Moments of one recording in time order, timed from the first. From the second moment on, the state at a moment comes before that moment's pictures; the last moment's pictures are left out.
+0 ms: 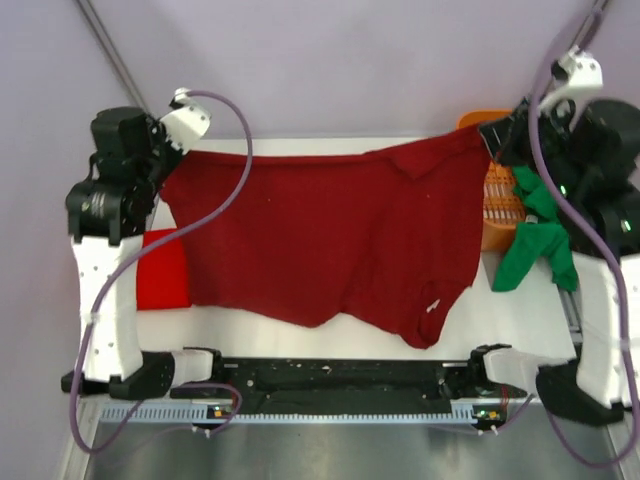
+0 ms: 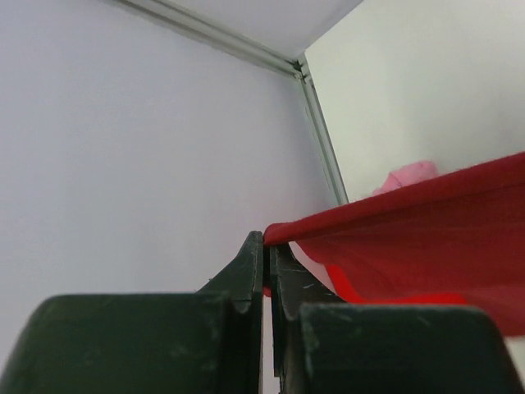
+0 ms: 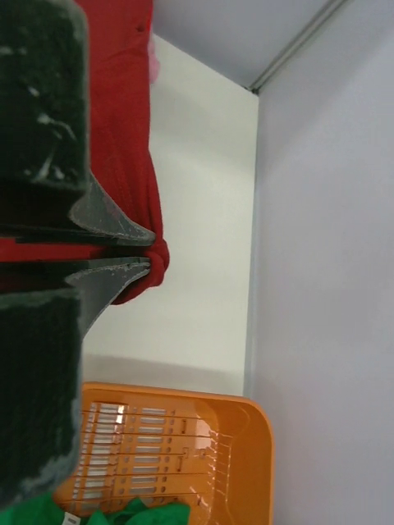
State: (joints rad) left arm -0.11 1.26 1.98 -1.13 -0.25 0.76; right arm 0.25 1.13 1.90 -0.88 -0.05 0.19
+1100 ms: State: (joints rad) left arm -0.12 1.48 1.58 -0.43 -0.38 0.89; right arm -0.05 1.10 1.58 -0.53 -0.38 0.41
